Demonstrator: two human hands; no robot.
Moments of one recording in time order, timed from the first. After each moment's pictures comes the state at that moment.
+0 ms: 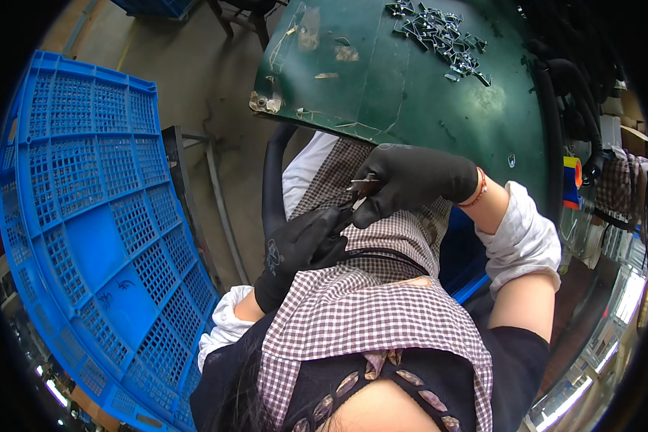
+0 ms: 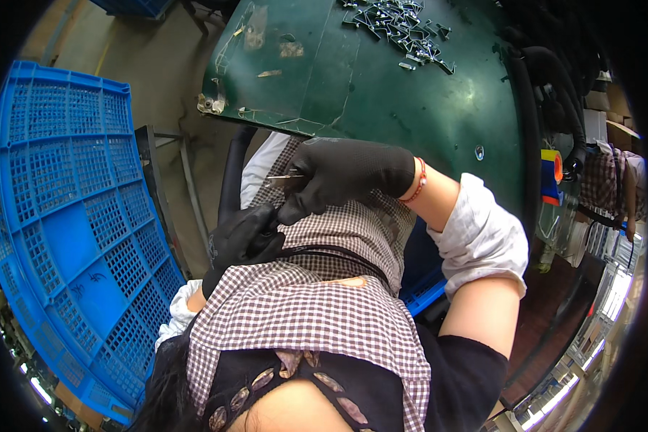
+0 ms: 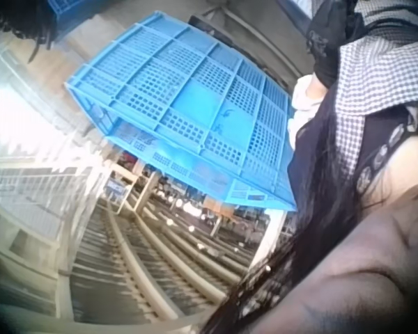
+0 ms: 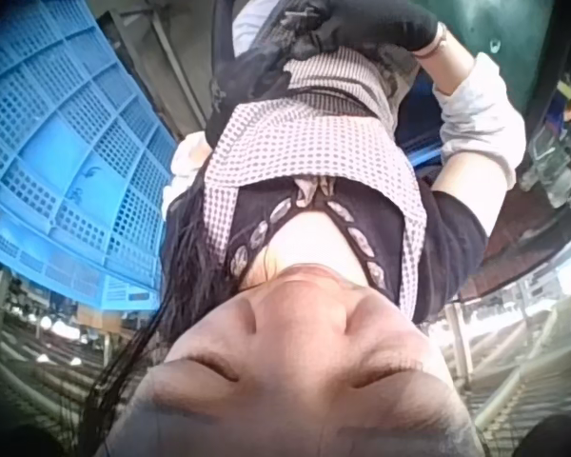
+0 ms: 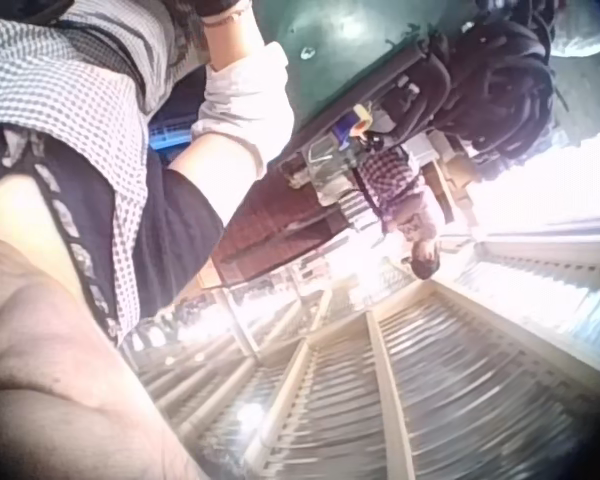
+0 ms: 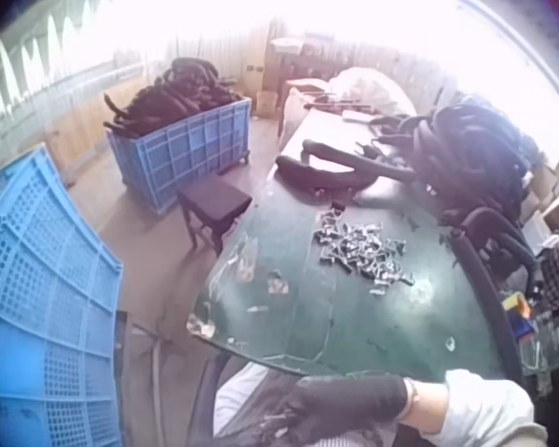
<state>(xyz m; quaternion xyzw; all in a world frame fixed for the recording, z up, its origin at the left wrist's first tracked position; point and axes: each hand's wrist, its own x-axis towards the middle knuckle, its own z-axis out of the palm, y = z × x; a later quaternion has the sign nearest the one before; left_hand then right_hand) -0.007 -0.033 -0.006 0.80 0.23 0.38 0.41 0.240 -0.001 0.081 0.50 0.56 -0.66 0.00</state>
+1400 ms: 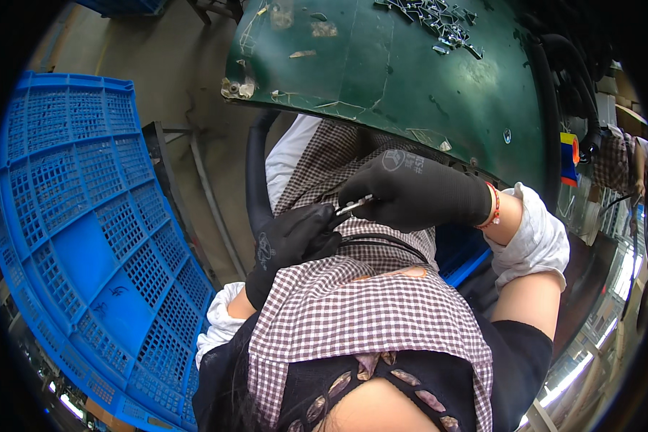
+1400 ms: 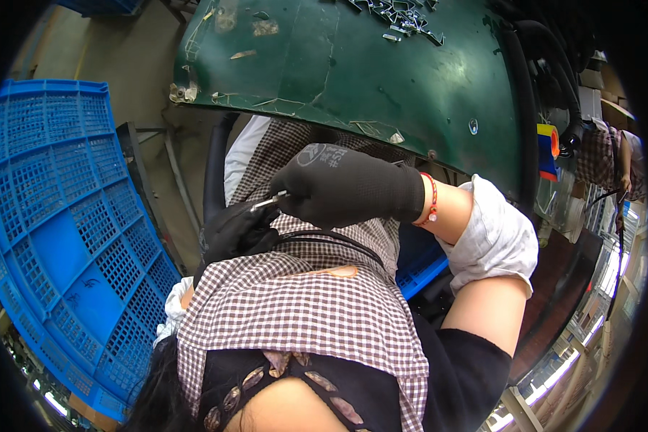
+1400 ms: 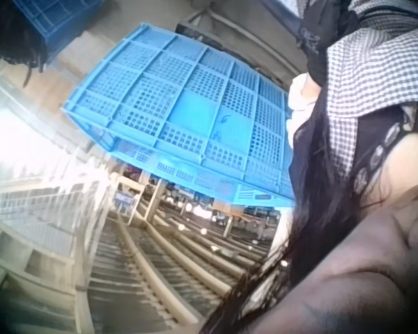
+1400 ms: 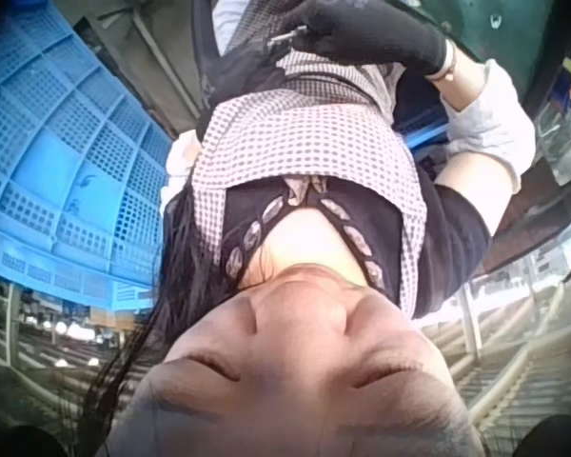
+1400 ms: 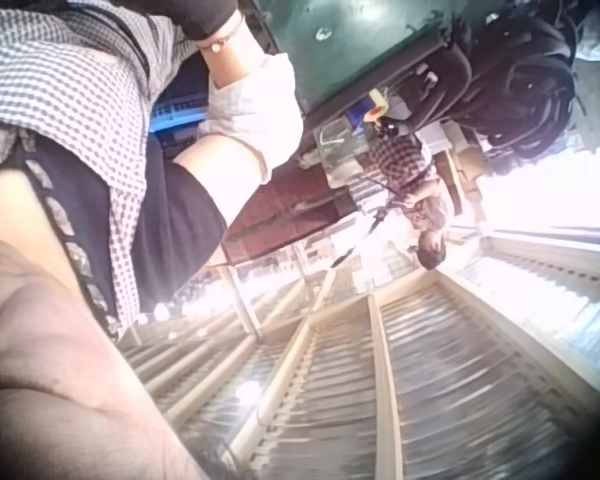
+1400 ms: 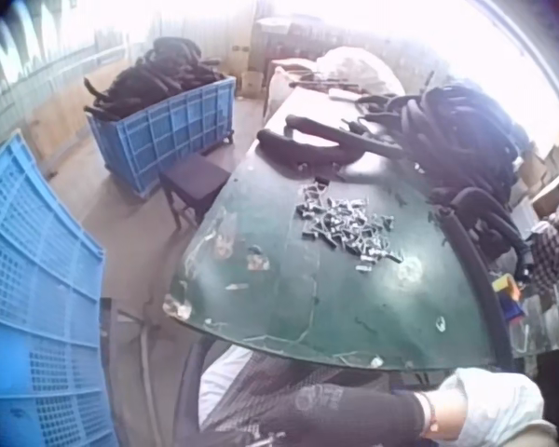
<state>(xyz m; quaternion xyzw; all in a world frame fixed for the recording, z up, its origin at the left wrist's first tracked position) -0.007 -0.046 -0.025 0.77 0.21 0.36 0.48 0.232 -0.048 0.078 0.52 0.63 -0.57 -0.07</state>
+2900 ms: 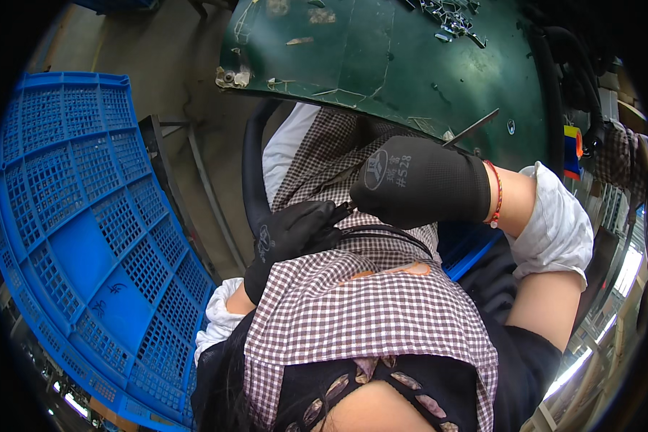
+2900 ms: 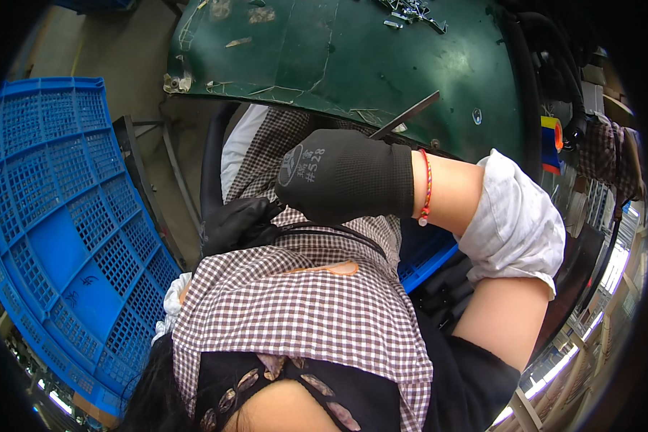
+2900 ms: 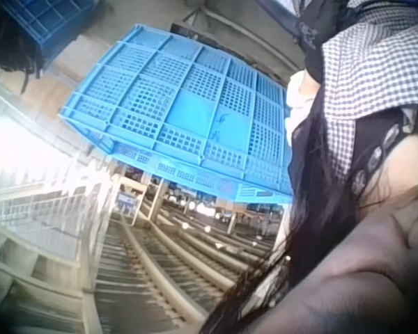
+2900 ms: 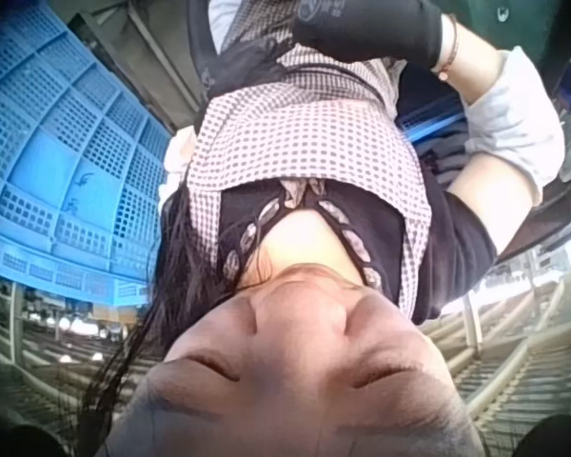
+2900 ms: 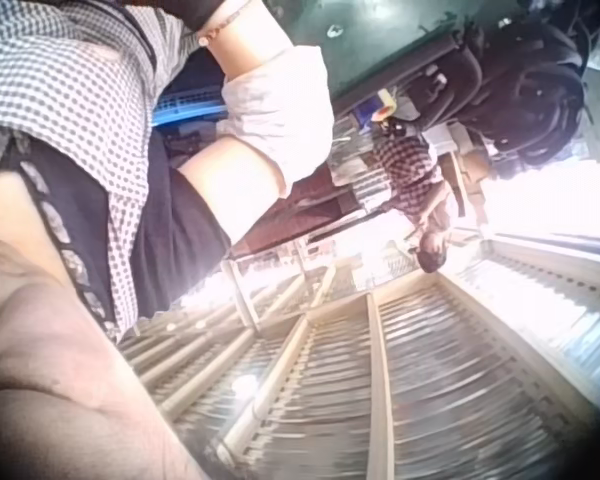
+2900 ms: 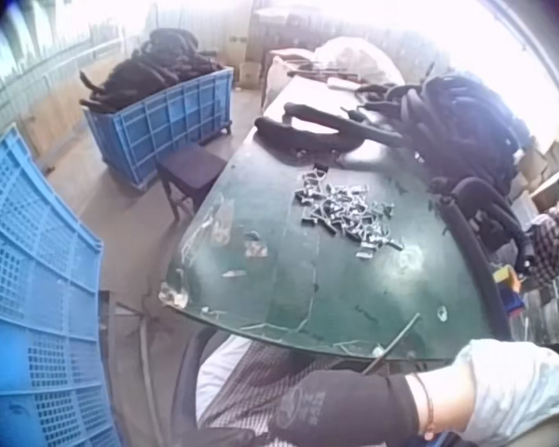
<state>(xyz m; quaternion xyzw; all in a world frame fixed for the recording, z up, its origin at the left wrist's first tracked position) -0.019 -0.046 -0.014 0.61 0.32 0.09 0.71 0.235 -0.037 0.092 0.41 0.84 -0.36 0.03</state>
